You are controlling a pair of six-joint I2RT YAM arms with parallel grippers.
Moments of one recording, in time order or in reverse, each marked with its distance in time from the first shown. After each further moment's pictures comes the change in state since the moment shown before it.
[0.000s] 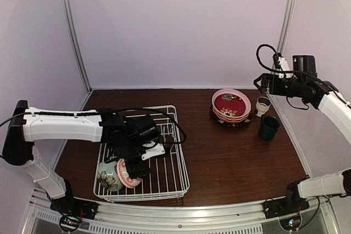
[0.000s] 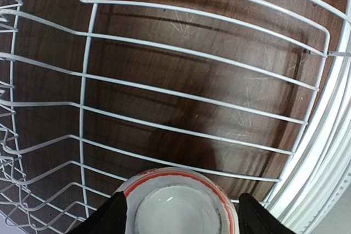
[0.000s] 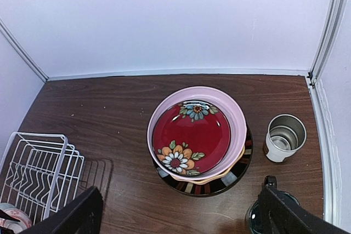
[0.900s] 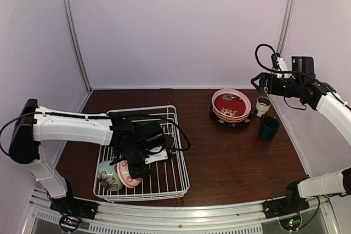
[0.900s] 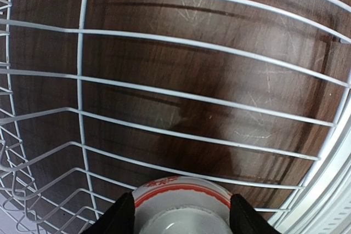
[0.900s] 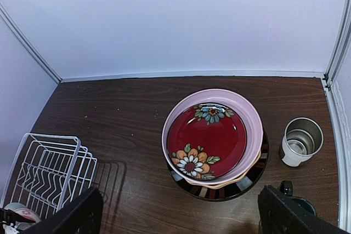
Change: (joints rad) left arm -0.027 0.083 0.013 -0.005 -0.082 0.028; right arm 0.000 0.007 -0.026 0.077 -0.061 0.044
